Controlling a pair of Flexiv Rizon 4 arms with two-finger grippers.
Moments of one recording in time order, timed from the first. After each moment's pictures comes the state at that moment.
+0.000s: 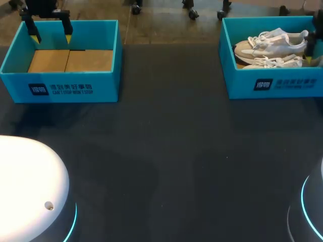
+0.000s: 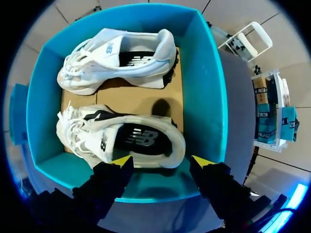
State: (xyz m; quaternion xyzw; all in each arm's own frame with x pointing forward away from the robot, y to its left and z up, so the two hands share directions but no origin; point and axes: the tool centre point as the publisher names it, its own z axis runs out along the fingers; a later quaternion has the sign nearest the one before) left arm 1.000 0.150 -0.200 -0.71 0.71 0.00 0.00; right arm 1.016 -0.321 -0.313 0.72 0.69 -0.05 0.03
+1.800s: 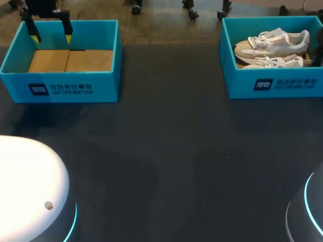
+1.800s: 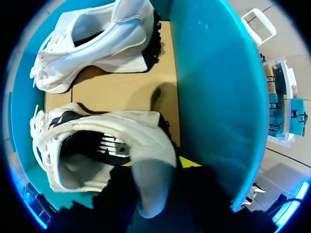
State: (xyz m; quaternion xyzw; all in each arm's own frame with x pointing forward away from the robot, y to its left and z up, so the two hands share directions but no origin) left arm 1.000 0.150 -0.200 -0.71 0.71 0.00 0.00; right arm 1.009 -0.347 -0.372 0.73 0.68 -0.06 -0.01
